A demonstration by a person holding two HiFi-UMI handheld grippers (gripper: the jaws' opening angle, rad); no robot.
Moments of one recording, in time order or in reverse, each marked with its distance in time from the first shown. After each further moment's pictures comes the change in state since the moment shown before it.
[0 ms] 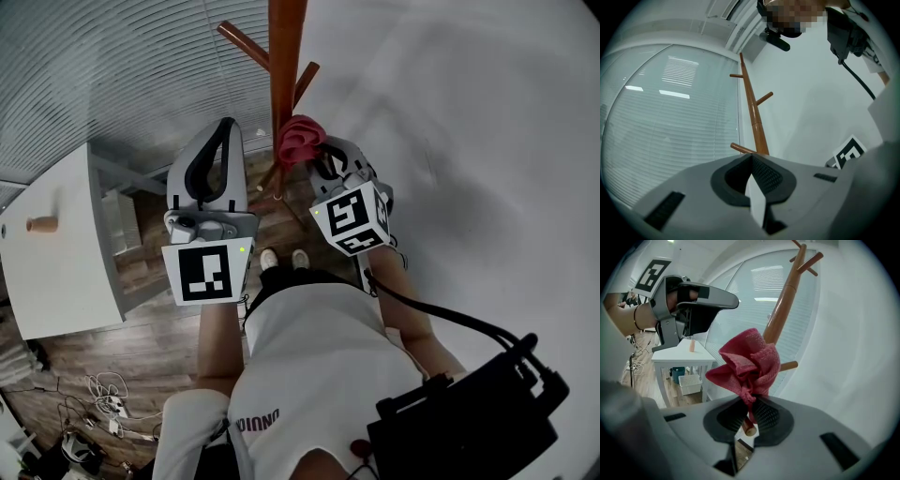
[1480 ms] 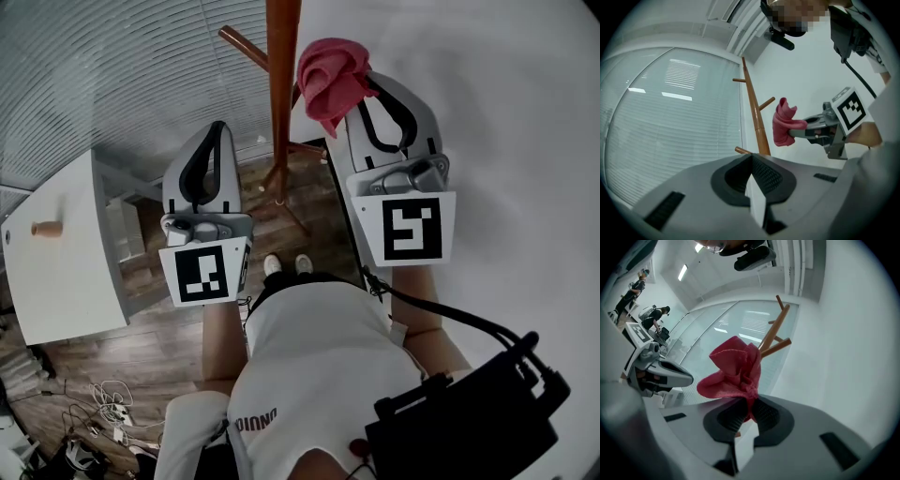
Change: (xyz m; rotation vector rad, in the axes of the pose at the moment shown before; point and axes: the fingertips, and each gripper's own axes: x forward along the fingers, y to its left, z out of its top) left arm 0.001 0.008 0.002 0.026 -0.019 0.021; right arm -0.104 -0.101 0.155 -0.004 -0.489 -0.360
